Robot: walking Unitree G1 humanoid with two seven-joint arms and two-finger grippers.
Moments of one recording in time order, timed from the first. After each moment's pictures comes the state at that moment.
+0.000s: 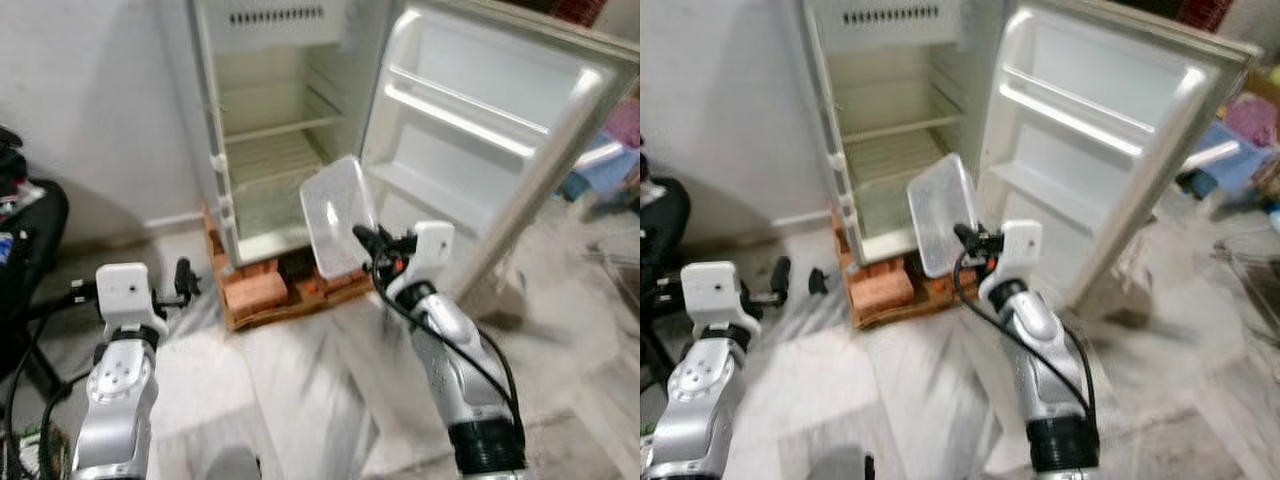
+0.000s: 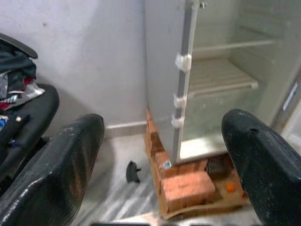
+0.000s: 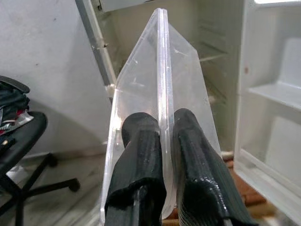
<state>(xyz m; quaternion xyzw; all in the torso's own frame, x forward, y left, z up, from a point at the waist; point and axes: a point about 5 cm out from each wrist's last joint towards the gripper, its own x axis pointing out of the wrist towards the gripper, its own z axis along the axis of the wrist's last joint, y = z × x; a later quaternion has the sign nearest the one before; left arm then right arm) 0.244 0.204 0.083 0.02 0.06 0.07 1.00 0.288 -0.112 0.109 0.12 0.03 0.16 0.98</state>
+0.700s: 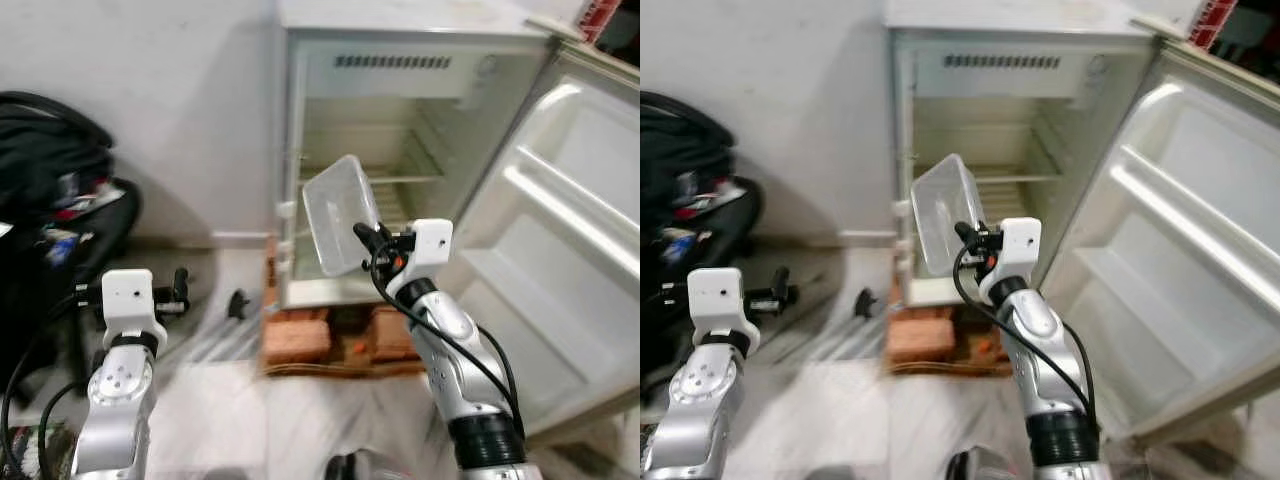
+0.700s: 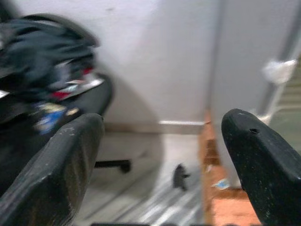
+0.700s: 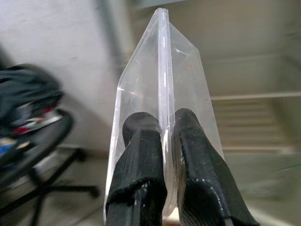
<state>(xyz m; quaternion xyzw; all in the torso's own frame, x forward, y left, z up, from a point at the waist) 0.239 0.207 0.072 0.06 0.10 0.08 0.99 0.291 -0.114 0.106 0.11 0.04 0.16 0.98</state>
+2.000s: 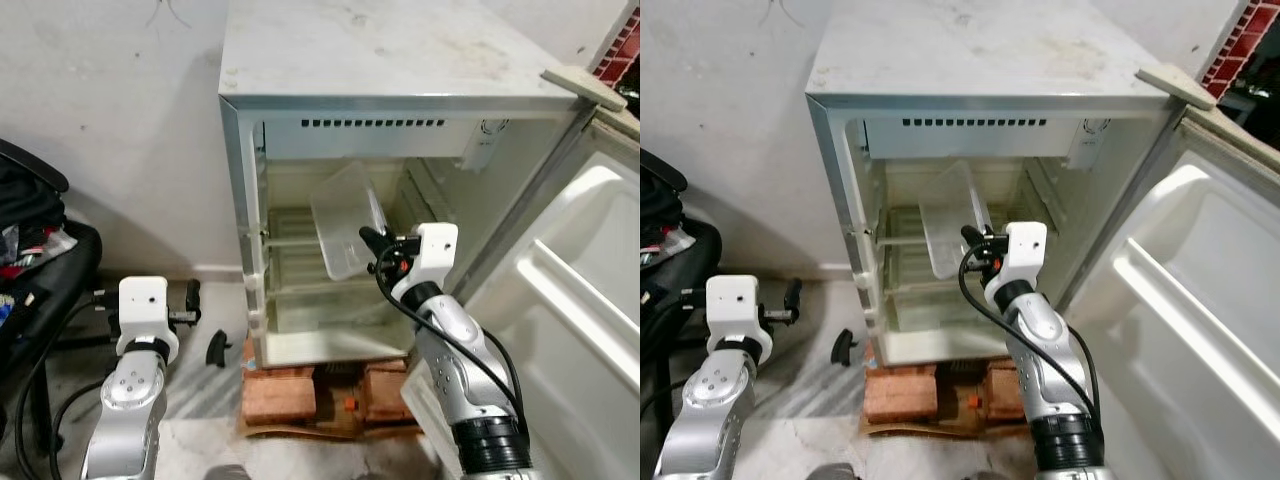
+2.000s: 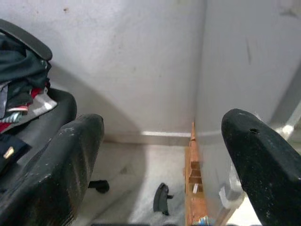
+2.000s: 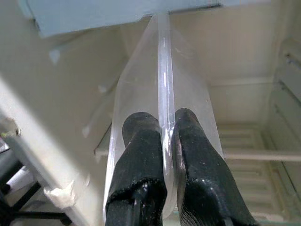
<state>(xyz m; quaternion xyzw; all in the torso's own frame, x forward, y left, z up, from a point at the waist) 0.235 0.203 0.068 0.07 0.12 0.07 0.99 0.290 -0.115 0.104 0.12 0.04 0.15 0.98</state>
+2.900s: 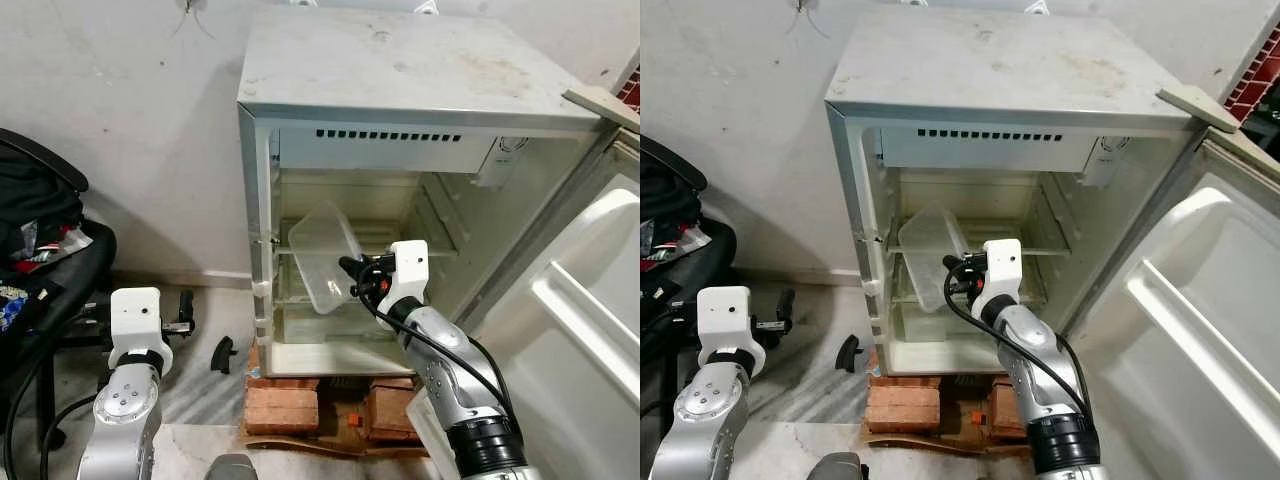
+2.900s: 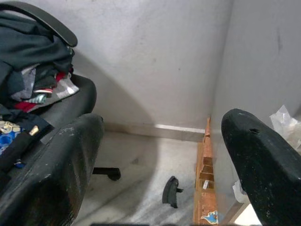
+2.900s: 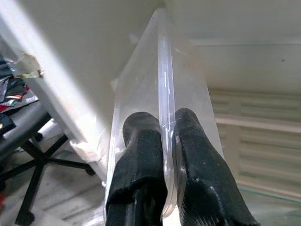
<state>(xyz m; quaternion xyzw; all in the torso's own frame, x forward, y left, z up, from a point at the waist) 0.220 0.208 0.068 0.07 0.14 0.09 0.98 0.284 -0.097 0.078 0.11 0.14 0.20 0.96</state>
